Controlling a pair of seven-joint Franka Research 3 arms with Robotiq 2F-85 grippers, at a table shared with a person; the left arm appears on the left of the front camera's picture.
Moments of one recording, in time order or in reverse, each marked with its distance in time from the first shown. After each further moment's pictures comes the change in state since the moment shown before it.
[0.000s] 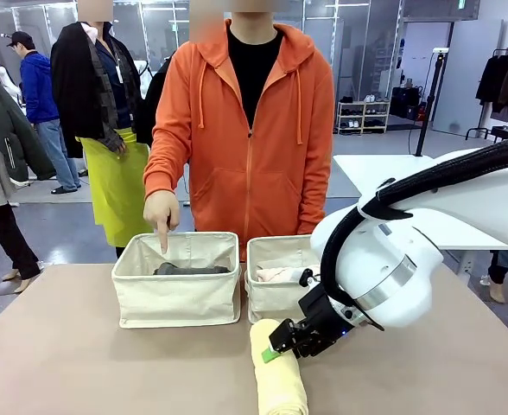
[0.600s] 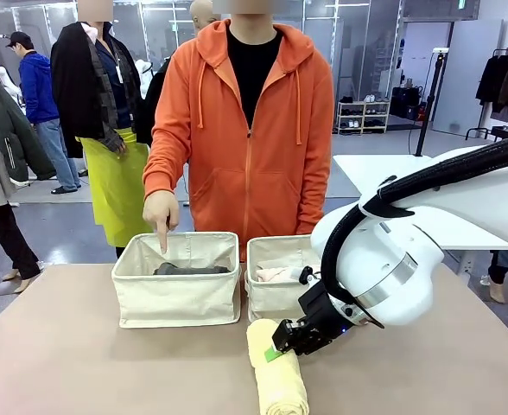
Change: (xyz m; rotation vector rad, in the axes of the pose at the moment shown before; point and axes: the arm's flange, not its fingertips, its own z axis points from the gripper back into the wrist) left arm 0.000 0.000 0.000 0.000 0.000 0.000; right arm 0.002 0.002 0.003 0.003 -0.005 0.007
